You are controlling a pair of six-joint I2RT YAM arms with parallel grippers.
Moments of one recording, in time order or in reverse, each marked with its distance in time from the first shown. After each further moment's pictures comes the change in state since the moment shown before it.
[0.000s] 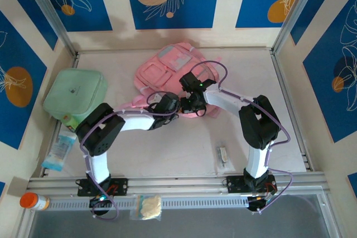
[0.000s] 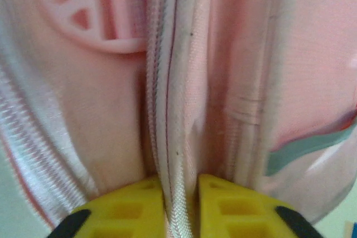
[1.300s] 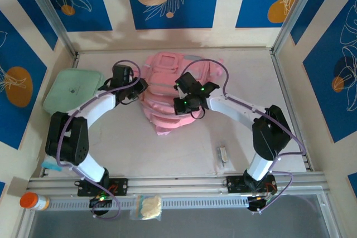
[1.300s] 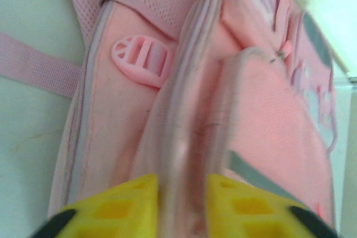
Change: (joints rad) left arm 0.499 -0.264 0.087 -0.397 0.462 0.766; right arm 0.102 -0.145 -0.018 0.052 -0.112 0.036
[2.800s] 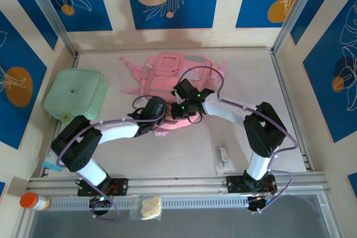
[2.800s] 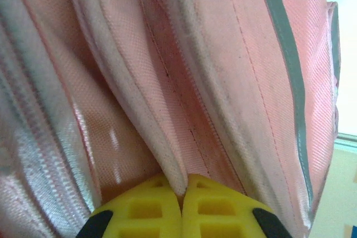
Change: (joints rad) left arm -0.464 0.000 -0.301 0.342 -0.495 -0.734; right arm 0.006 0.042 -0.103 0.155 -0.032 0.008
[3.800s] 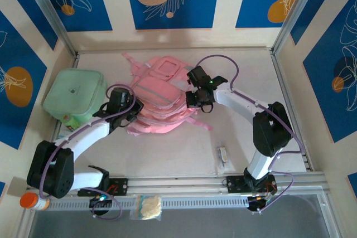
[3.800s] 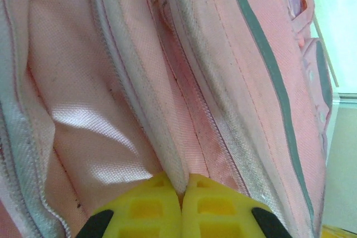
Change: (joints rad) left arm 0.393 -0.315 -0.084 -0.259 0.390 0.491; right arm -0.163 -0.029 0.106 -0.217 0.148 -0.074
